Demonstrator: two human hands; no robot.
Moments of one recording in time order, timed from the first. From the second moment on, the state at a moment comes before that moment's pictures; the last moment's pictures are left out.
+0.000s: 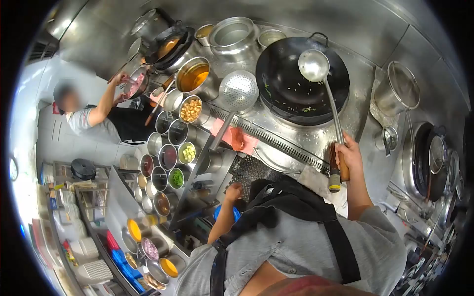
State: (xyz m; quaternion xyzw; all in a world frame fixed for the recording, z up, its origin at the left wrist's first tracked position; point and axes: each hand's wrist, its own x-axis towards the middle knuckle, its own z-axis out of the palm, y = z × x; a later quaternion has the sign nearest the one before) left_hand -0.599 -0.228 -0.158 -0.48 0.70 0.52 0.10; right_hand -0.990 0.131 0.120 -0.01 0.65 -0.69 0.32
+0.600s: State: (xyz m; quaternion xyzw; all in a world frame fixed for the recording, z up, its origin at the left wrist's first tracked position) left_hand -0.534 -0.361 -0.273 -0.34 0.81 0.33 0.35; right_hand -0.875 0.102 0.178 -0.06 0.90 -0.38 0.22
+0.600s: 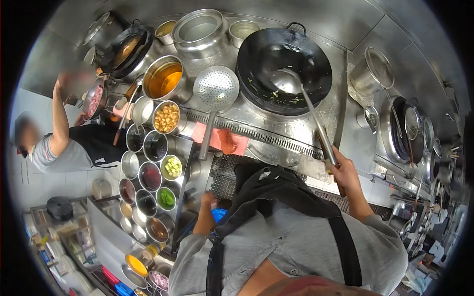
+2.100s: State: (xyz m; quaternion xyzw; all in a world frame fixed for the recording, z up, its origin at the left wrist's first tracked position) left_hand -0.812 -0.337 -0.090 -0.35 0.87 0.34 0.04; right_hand -0.892 0.056 0.116 0.03 0.82 -0.51 0.24
